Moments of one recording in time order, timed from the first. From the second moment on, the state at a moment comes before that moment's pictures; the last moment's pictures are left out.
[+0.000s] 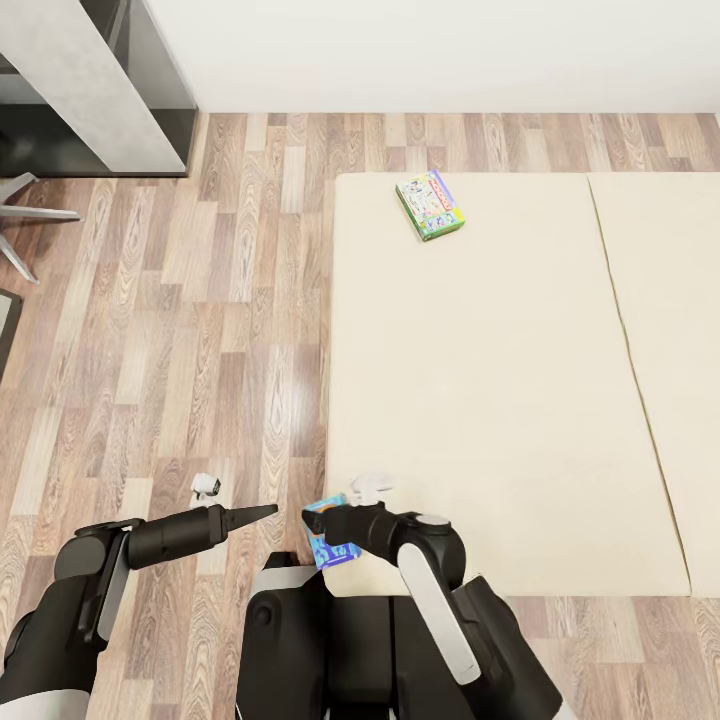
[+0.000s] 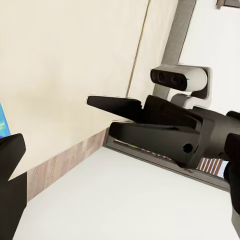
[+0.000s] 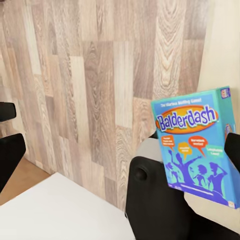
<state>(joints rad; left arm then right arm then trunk) -0.44 0.09 0.30 -1.34 0.00 1.01 -1.43 -0.44 0.17 0.44 -1.50 -0.48 0.84 -0.10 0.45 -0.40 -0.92</state>
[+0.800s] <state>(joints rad) -0.44 0.09 0.30 -1.34 0.00 1.01 -1.43 -0.43 0.17 0.41 -1.50 -0.49 0.84 -0.11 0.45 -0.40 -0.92</state>
